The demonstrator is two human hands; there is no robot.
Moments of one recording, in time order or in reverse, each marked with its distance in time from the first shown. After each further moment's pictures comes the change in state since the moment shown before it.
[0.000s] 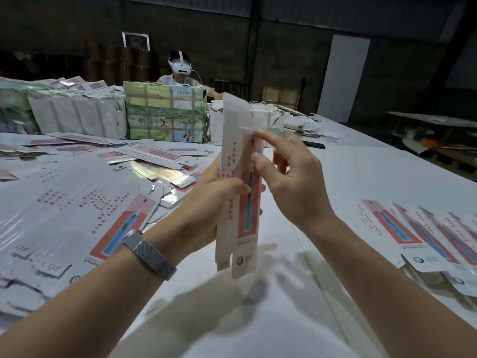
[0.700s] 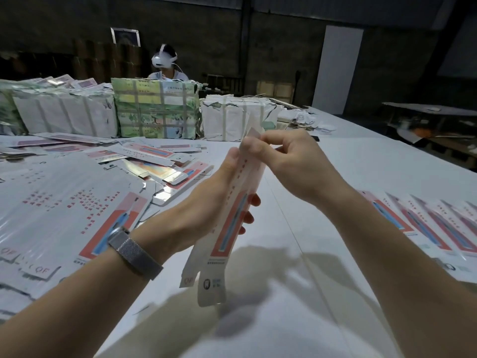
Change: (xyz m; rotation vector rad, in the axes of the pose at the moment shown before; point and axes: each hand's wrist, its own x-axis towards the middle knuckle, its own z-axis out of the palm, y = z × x) left_hand -0.006 0.005 0.004 0.334 -0.124 -0.200; right_hand 0.019 -0.006 -0.028 0.075 -0.324 0.190
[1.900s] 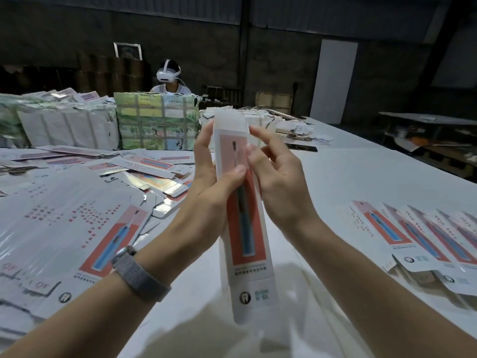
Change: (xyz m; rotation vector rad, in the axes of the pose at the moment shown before) left_hand 0.009 0.003 0.006 -0.161 0.228 0.542; right_hand -0.014 -0.015 0.032 0.342 0.199 -0.071
